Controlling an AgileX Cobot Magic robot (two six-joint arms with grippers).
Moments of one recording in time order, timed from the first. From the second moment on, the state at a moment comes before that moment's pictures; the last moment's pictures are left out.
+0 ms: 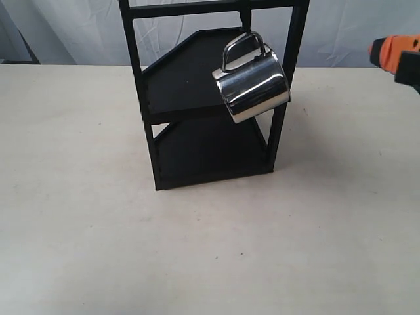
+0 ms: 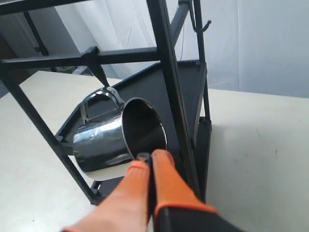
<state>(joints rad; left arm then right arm) -0.17 0.00 0.00 0.07 0.13 -0.01 0.17 0.80 -0.68 0.93 0.48 -0.74</state>
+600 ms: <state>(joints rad) -0.17 0.00 0.00 0.07 0.13 -0.01 0.05 0.09 -0.01 1.19 0.08 -0.74</state>
